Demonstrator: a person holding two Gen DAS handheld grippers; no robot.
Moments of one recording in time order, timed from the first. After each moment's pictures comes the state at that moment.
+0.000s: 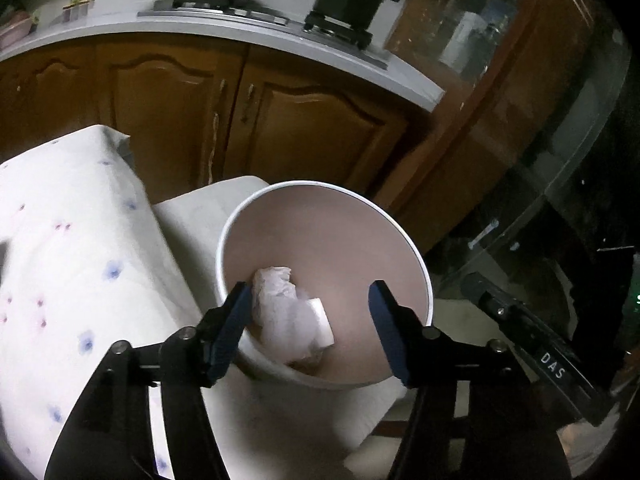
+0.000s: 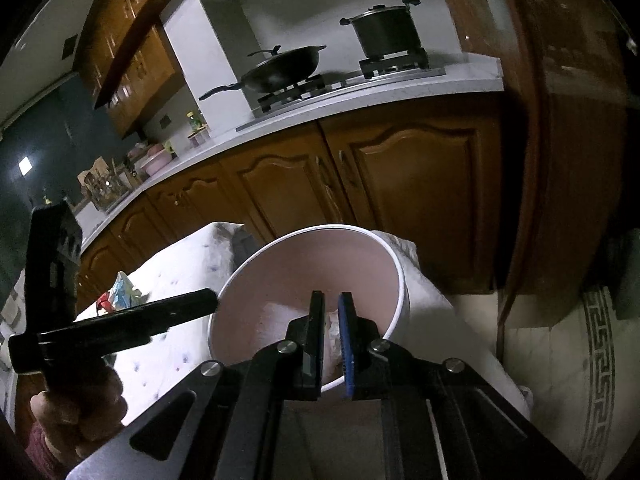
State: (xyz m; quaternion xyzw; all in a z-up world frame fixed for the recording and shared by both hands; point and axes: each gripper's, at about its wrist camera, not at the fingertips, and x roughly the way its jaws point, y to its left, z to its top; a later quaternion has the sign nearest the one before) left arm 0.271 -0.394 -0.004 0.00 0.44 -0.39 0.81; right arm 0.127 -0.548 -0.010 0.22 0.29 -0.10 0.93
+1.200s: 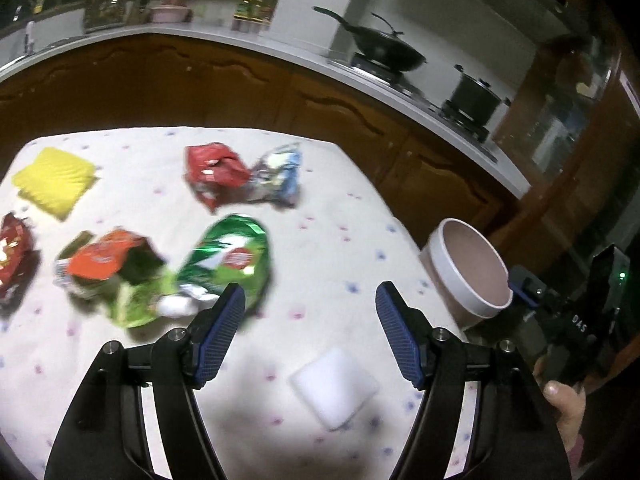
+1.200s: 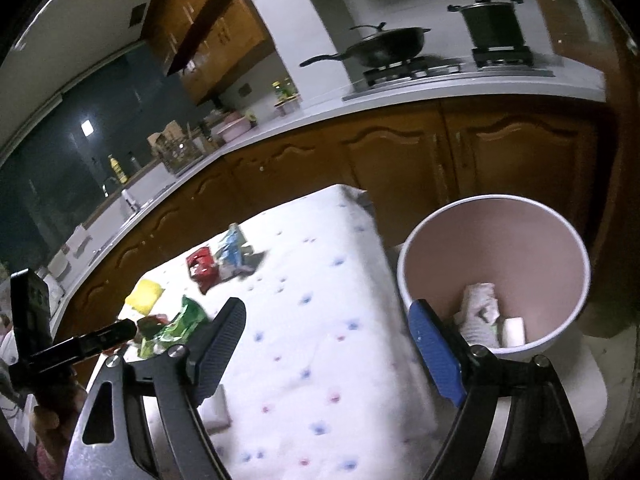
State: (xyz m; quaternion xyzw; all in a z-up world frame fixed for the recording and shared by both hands) left arm 0.214 -0.099 0.020 -0.09 0.40 -0.20 0.89; right arm 0.156 -0.410 0.008 0.20 0.30 0.05 0.93
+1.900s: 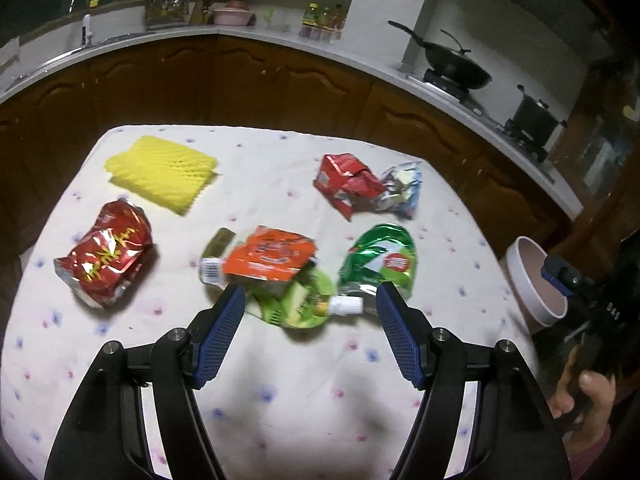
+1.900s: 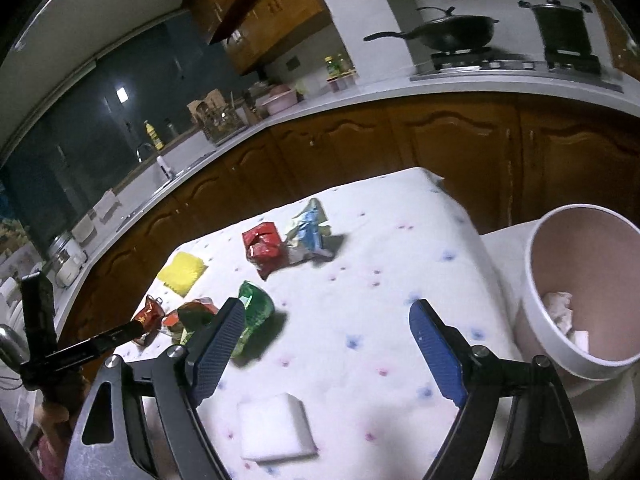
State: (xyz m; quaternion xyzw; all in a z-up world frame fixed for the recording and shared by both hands) left arm 0.225 0.001 0.012 -0.08 0.40 -0.10 0.91; right arm 0.199 -0.321 0.008 0.17 0.32 0.12 0.92
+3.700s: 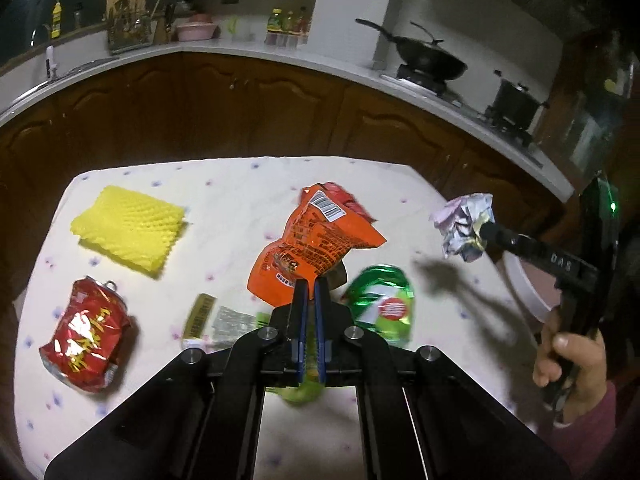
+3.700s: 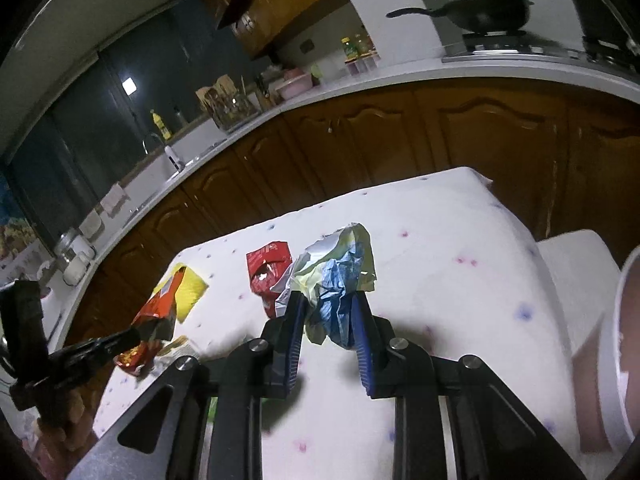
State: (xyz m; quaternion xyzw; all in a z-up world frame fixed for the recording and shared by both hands) left arm 0.271 -0.017 0.025 -0.04 0.38 -0.16 0.91; right arm 0.279 -0.299 -0.002 0.18 0.34 0.15 0.91
